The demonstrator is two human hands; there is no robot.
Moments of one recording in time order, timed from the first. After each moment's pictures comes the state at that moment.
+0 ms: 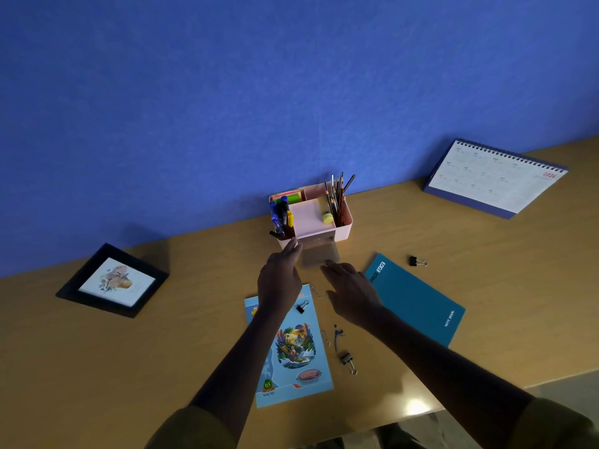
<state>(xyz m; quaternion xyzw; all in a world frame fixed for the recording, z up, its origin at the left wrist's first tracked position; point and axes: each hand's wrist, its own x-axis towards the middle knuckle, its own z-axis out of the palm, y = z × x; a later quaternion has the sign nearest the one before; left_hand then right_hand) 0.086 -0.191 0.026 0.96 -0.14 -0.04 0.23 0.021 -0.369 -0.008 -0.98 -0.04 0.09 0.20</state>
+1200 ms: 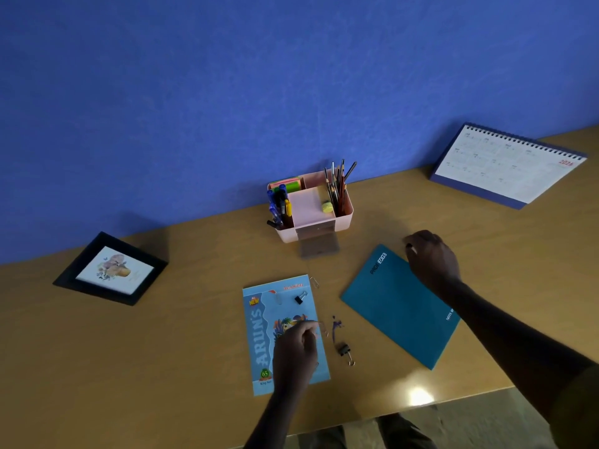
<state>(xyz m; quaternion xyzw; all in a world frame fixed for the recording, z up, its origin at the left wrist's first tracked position) -0.071 -0.183 -0.035 0.91 0.04 -0.15 0.39 0.021 -0.542 -0.038 -0.98 0.13 -0.02 0.15</state>
